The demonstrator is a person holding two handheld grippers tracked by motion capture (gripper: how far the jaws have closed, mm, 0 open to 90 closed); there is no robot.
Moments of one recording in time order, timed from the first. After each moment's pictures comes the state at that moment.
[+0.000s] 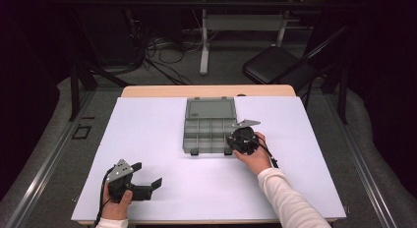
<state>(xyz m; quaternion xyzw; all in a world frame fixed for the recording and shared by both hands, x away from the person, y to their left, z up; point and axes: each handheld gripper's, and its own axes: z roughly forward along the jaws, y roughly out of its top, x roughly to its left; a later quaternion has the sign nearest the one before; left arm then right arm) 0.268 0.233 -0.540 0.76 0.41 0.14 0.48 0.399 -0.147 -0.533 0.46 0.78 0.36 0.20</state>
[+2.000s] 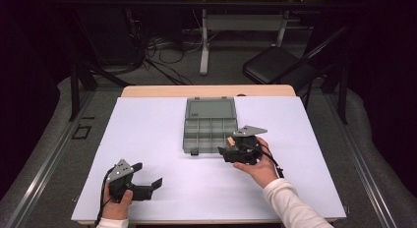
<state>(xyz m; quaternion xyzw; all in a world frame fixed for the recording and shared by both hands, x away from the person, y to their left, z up) 0.269 0.233 -0.541 0.76 0.41 0.14 0.48 0.351 -0.144 -0.503 0.41 0.79 0.43 0.17</state>
